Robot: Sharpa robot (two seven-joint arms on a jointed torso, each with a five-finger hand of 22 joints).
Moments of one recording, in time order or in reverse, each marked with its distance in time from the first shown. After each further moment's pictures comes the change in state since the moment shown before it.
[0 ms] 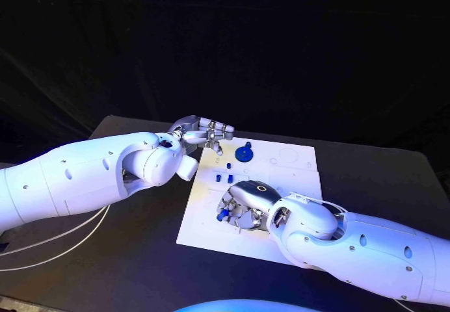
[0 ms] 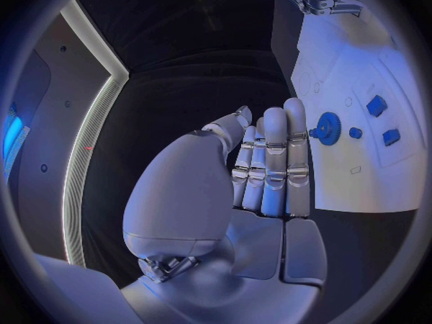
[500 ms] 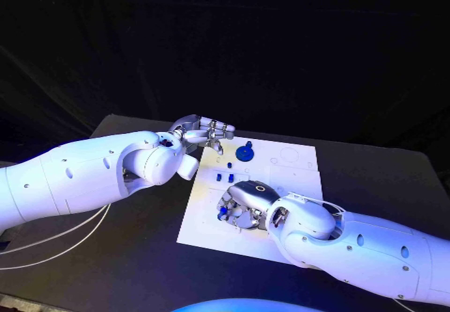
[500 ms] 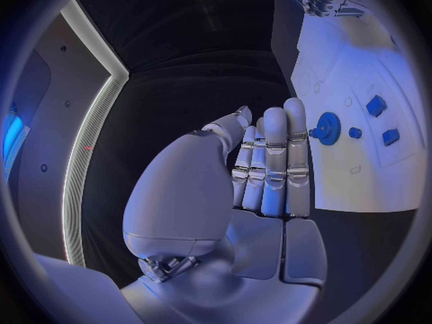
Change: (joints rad) left arm 0.000 -0.001 0.000 0.001 0.000 0.001 -0.001; left_hand 0.000 0.000 0.000 0.000 0.000 0.000 0.000 0.000 0.000 0.000 0.000 0.000 0.000 0.000 0.000 0.000 0.000 0.000 0.000 0.000 0.000 0.000; right arm -0.002 0.014 -0.004 -0.013 -0.009 0.009 -0.015; right_hand -0.070 -0.022 -0.006 0.023 -0.005 -0.110 0.042 -0.057 0.018 -0.061 0.025 -0.041 -0.007 -0.001 0.020 0.000 -0.005 0.000 -0.007 0.007 -0.022 0.000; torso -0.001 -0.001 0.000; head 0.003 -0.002
